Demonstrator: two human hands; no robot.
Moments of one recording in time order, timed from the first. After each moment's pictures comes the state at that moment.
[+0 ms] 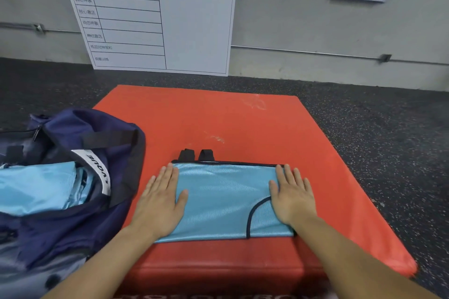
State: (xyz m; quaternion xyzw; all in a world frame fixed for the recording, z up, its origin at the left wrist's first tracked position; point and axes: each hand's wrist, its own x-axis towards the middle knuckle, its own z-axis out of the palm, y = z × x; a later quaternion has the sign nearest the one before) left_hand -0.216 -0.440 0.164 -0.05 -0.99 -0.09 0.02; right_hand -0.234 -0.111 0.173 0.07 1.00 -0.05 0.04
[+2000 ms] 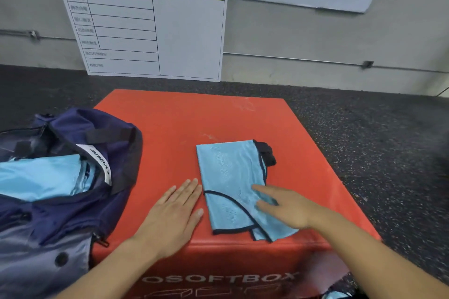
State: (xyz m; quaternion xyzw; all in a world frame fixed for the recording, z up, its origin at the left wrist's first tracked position) left_hand -0.145 -0.410 0.182 -0.22 -0.97 -0.03 0.08; right_hand -0.171 -0.086 0.227 -0.13 0.96 -0.14 0.18
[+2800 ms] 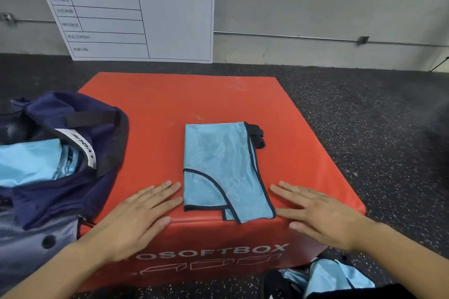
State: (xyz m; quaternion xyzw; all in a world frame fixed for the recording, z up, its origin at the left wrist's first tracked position) left_hand -0.116 -0.461 0.176 -0.36 -0.93 -0.05 0.04; right_hand -0.087 -0.002 0.223 -0.35 0.93 0.06 0.08
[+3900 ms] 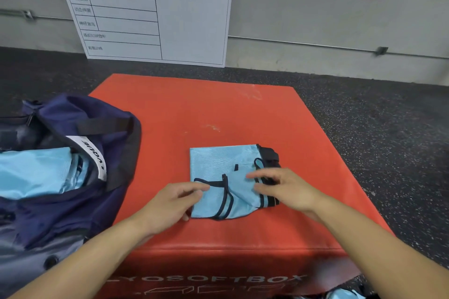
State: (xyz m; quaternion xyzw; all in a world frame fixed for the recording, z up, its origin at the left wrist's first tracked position) left_hand -0.171 -0.407 0.208 -0.06 -0.80 -0.57 -0.15; right_hand -0.204 -0.110 0.223 -0.06 0.88 -0.45 0.16
